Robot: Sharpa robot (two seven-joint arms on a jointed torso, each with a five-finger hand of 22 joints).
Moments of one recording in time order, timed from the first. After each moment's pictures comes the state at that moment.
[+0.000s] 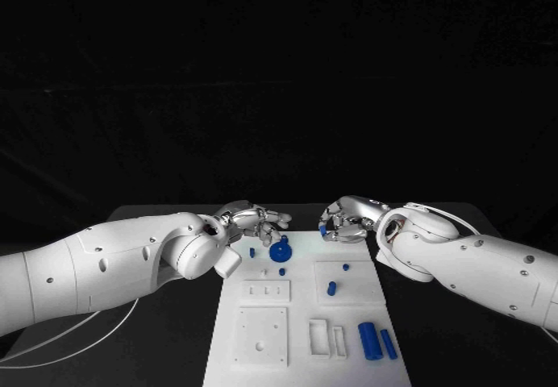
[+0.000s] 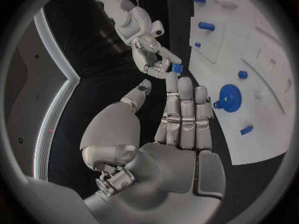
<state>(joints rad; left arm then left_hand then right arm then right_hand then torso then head) 1.42 -0.74 -0.18 1.40 -0.22 -0.18 0.03 0.94 -0.11 0.43 -0.17 0.06 0.93 0.11 0.34 0.49 1.45 0.00 0.25 0.30 1.17 -0.07 0.82 0.74 0.06 0.86 -0.11 0.82 1.26 1.32 -0.63 -0.03 1.29 -1.39 -0.22 -0.07 1.05 -0.08 0.73 -0.22 0.05 0.94 0.06 0.37 0.45 1.10 -0.02 1.16 1.10 1.30 -0.12 1.25 0.96 0.18 1.22 -0.08 1.11 1.31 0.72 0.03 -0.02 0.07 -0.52</state>
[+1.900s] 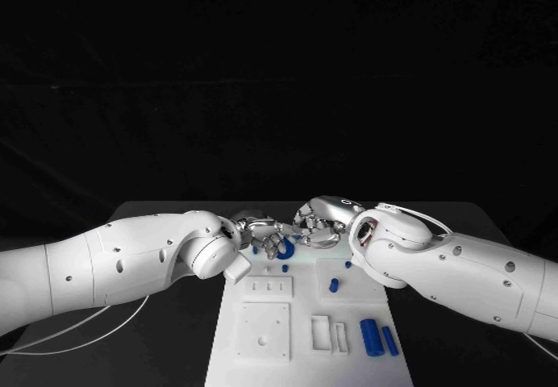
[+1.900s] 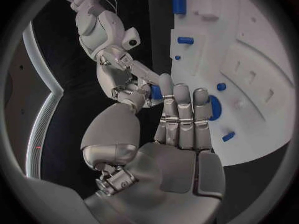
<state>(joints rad) 1.42 -0.71 -0.18 1.43 -0.33 -0.20 -0.18 0.90 -0.06 0.42 -0.10 0.06 0.96 0.09 0.31 0.50 1.38 -0.02 0.53 0.45 1.18 -0.12 1.00 0.77 0.06 0.89 -0.12 0.93 1.26 1.32 -0.56 -0.03 1.41 -1.47 -0.23 -0.18 1.05 -0.09 0.76 -0.21 0.05 0.94 0.06 0.37 0.45 1.10 -0.02 1.16 1.10 1.31 -0.12 1.25 0.96 0.19 1.23 -0.08 1.11 1.31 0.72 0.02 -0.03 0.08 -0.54</state>
